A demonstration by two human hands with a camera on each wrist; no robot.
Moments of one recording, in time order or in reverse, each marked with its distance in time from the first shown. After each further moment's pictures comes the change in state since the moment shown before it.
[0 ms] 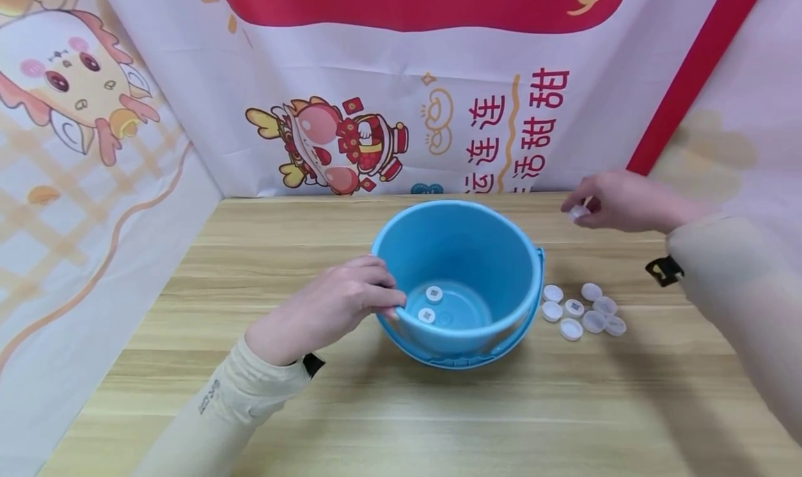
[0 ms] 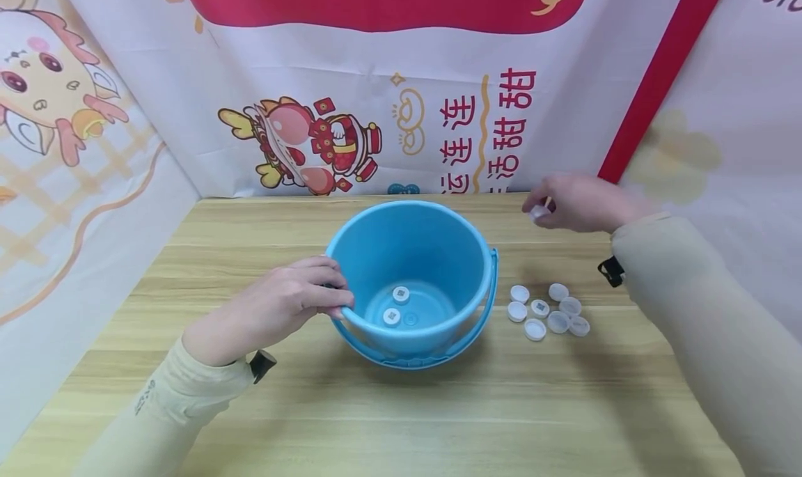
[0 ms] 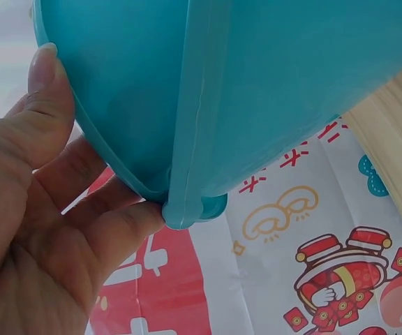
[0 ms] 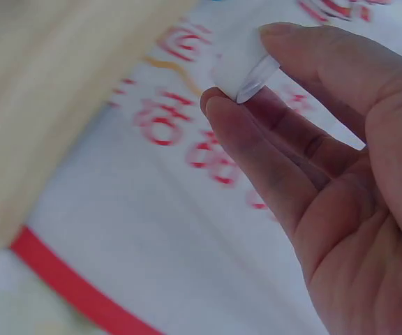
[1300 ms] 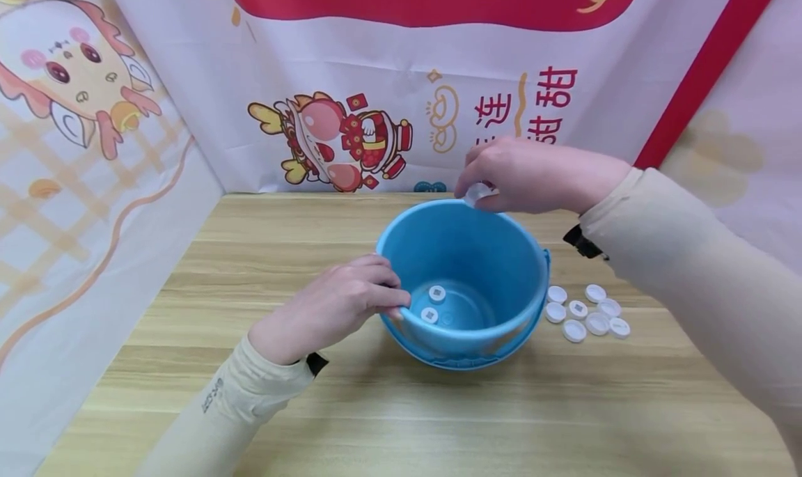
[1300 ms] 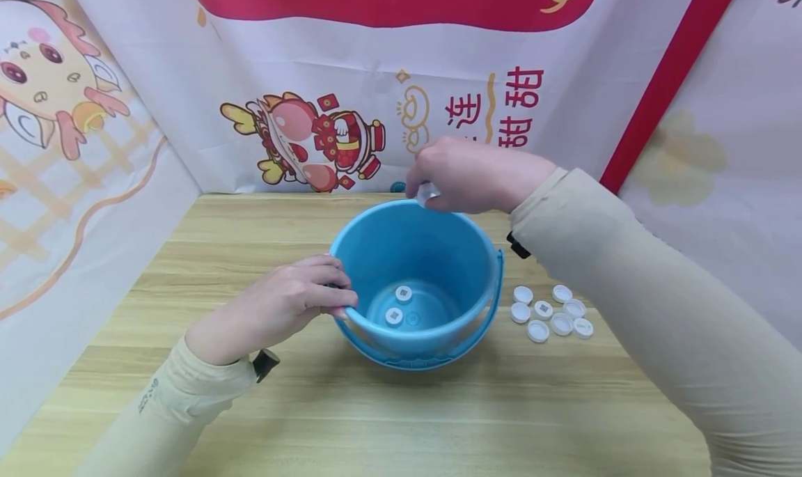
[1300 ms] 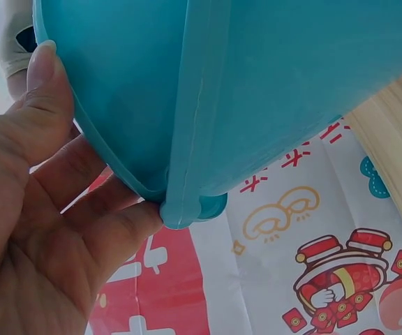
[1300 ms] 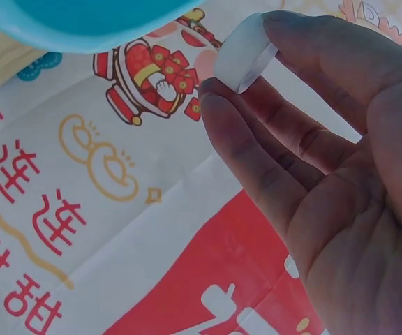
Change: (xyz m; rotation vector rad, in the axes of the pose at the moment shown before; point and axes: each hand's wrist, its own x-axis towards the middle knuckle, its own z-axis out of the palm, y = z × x) left_hand -0.001 -0.003 0.001 0.016 -0.001 -0.003; right_hand 0.041 -0.157 -0.054 -0.156 -0.038 -0.327
